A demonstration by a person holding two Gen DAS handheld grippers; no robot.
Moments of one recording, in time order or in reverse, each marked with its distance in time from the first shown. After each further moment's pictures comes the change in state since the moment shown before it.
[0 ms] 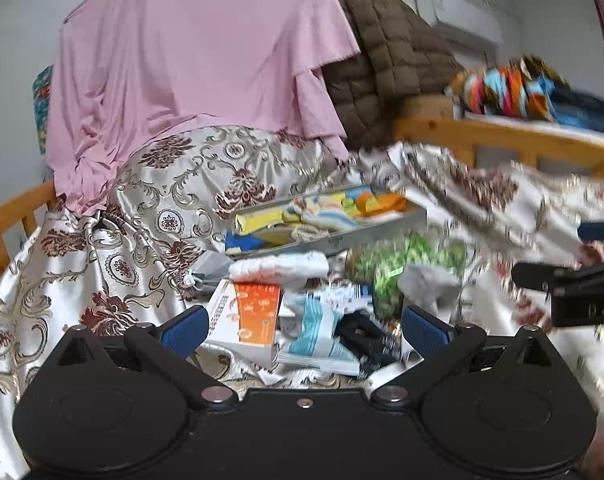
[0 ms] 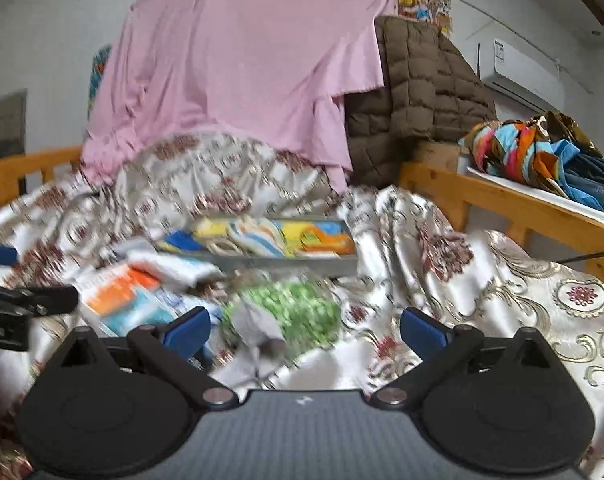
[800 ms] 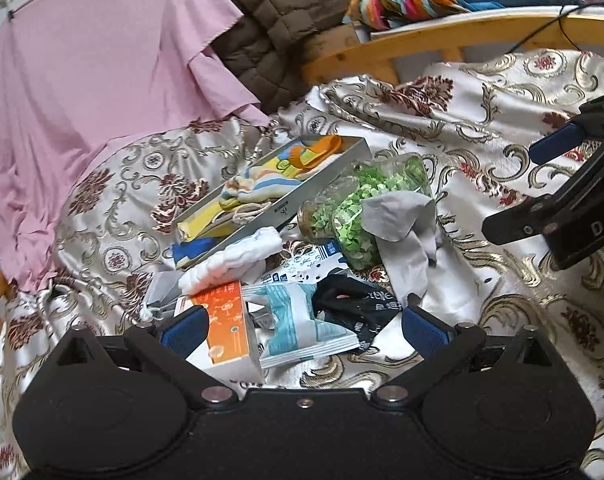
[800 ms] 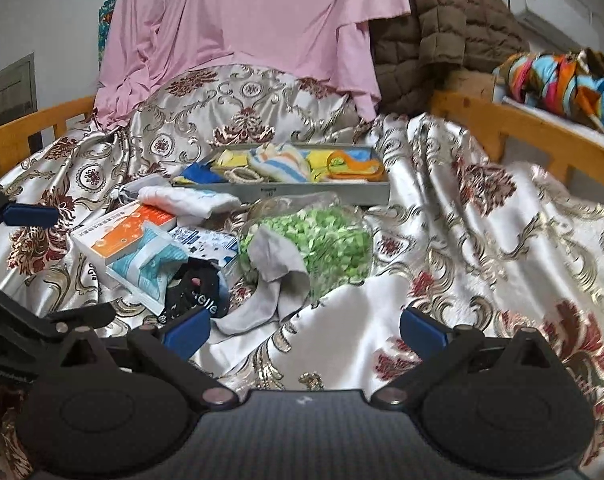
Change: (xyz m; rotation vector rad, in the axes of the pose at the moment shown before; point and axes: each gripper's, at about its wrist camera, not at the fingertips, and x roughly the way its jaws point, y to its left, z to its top) left arm 0.051 -0.018 -0.004 0.379 0.088 -0.124; right arm 0.039 -0.006 -0.010 0.039 0.203 0.125
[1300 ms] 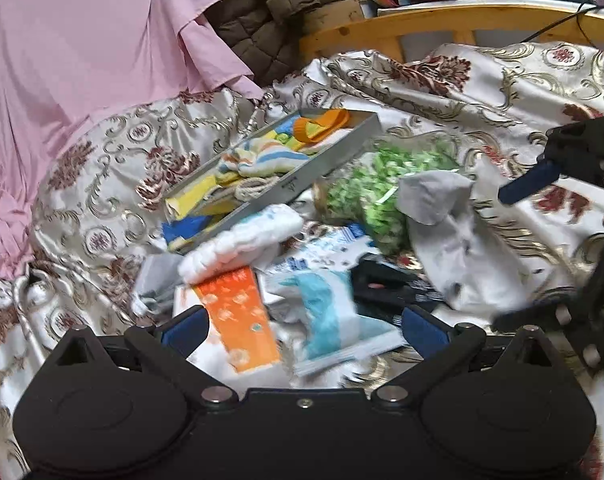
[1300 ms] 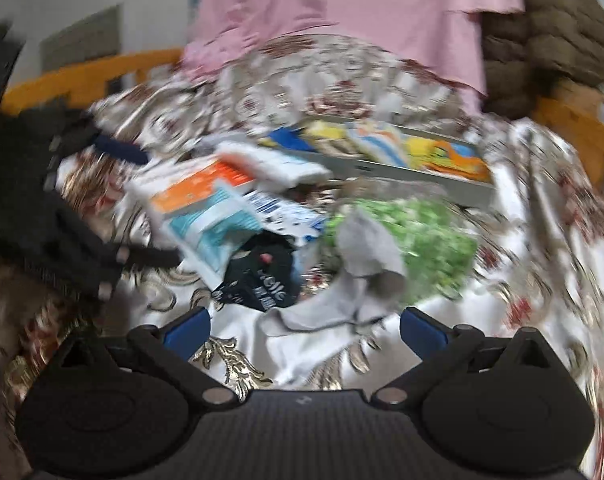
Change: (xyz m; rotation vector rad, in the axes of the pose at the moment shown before) left arm 0.042 0.044 -0.001 -0.015 0.060 -0.061; right arm 0.049 0.037 0.002 -0.275 0.058 0.232
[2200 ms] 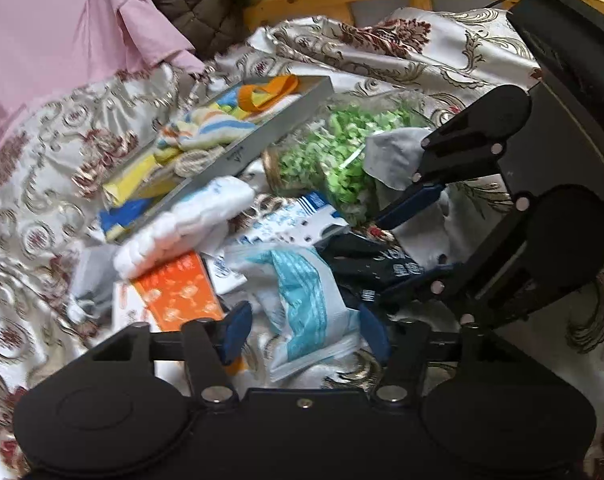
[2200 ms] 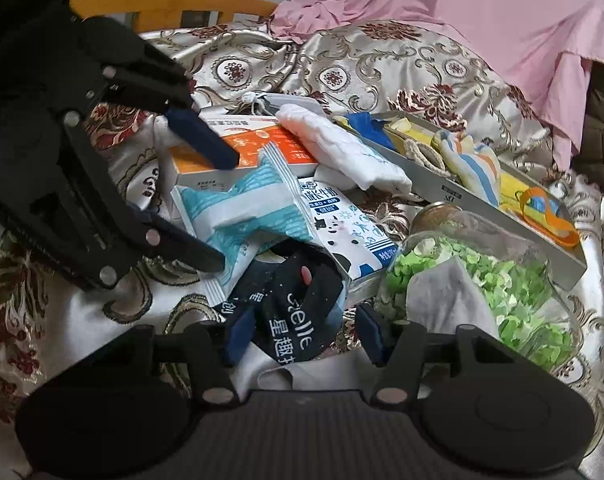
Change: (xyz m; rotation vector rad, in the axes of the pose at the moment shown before) left arm 0.043 0.002 -0.005 0.048 0.083 -0.204; right arm 0.077 0.005 0.018 -0.232 0.045 0.112
